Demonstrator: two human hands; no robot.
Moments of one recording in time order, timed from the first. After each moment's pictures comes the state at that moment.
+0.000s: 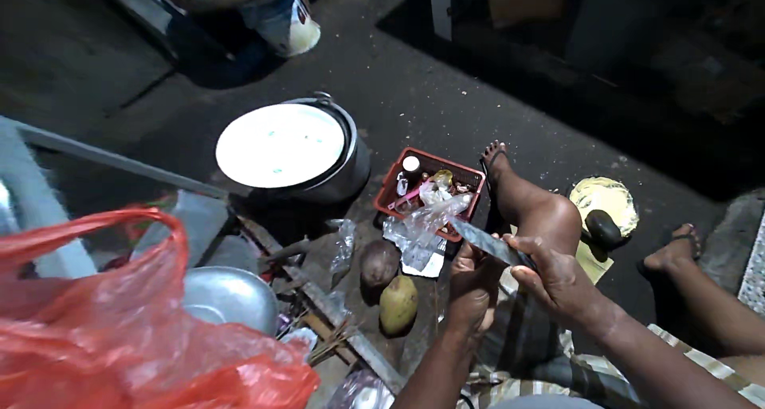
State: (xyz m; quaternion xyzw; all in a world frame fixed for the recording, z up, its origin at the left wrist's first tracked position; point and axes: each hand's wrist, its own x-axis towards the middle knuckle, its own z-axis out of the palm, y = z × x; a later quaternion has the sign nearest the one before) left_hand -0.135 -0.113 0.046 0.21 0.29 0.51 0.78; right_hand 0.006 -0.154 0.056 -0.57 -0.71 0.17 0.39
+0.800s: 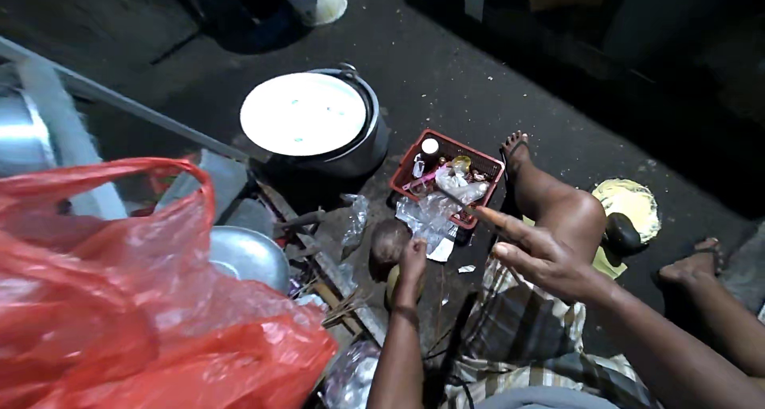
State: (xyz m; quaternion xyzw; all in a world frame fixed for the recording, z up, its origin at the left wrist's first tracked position) left_hand -0.264 -0.041 -0.142 0.49 0.68 0.16 0.52; right_hand -0.015 -0.109 0.070 -0.48 -0.62 0.52 0.34
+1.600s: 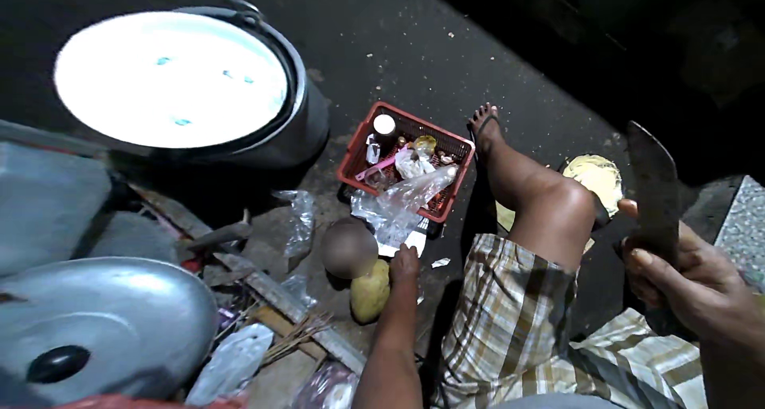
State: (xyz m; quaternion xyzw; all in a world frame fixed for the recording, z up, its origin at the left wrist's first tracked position) left_hand -0.218 -0.033 -0.257 0.66 0.60 -0.27 0.36; right_hand 0.083 -0.174 0.084 -0.62 -0.48 0.43 0.45
